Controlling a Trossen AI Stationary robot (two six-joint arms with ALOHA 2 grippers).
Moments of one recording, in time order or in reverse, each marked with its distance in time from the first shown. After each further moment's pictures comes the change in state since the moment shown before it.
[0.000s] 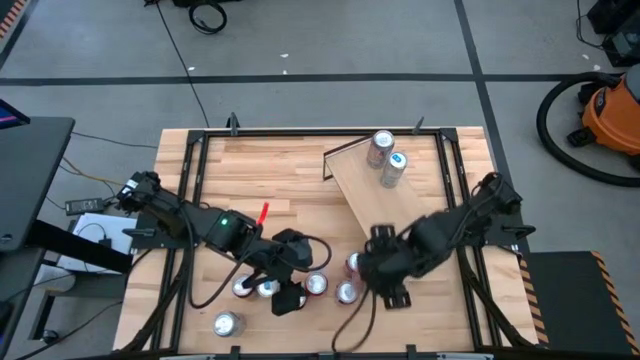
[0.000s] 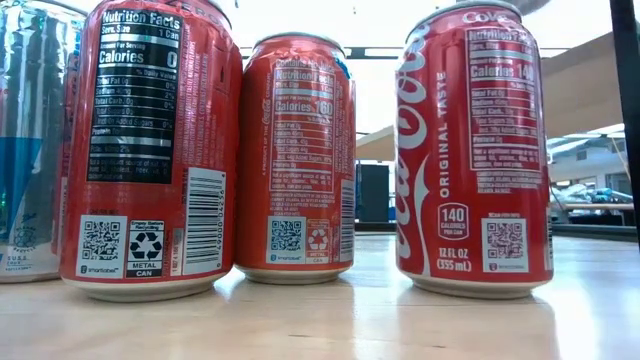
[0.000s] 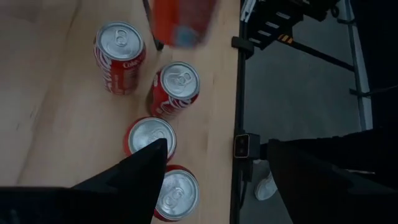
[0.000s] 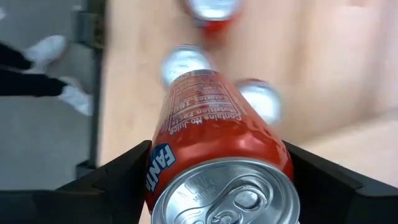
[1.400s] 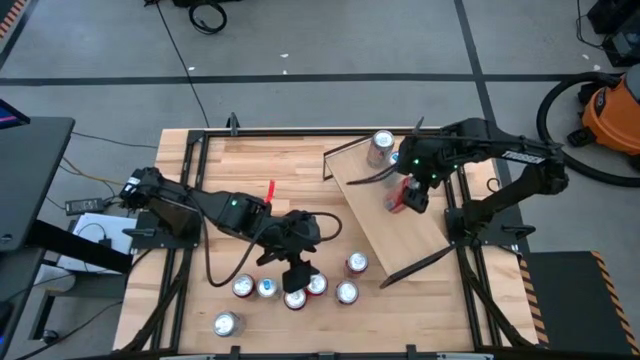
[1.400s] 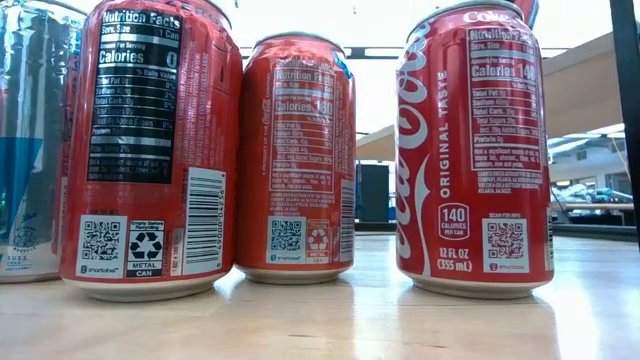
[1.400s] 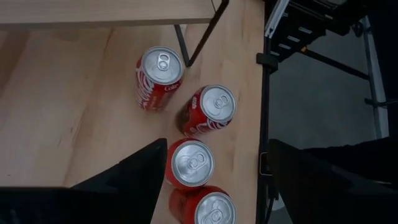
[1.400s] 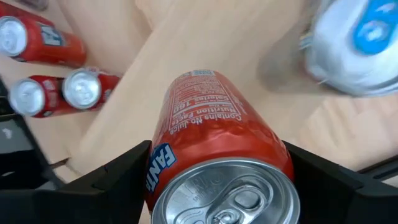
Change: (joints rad) left arm 0.126 0.000 0.000 -0.006 0.039 0.084; right arm -0.591 -0.503 -0.409 -0.065 -0.134 0.009
